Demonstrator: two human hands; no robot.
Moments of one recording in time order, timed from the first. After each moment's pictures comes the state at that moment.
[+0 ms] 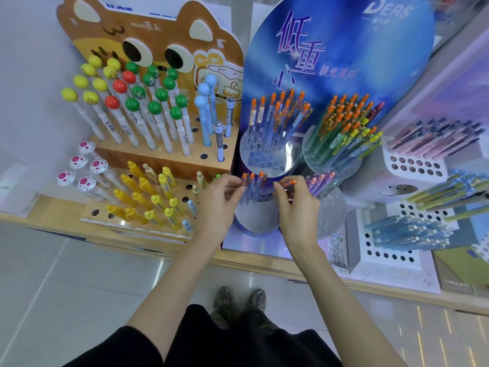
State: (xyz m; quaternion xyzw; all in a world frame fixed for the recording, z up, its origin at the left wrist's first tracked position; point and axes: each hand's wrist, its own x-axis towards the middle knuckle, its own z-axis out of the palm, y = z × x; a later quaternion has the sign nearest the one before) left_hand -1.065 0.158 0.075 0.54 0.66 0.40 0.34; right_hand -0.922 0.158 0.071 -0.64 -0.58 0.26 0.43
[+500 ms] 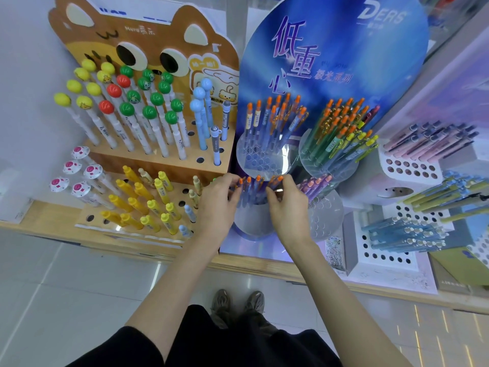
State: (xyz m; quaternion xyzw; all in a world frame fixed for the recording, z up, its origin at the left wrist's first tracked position) left_hand -1.061 0.170 0.073 0.60 0.67 0.36 0.25; right_hand -0.927 0.174 0.068 -0.66 -0.59 0.29 0.36
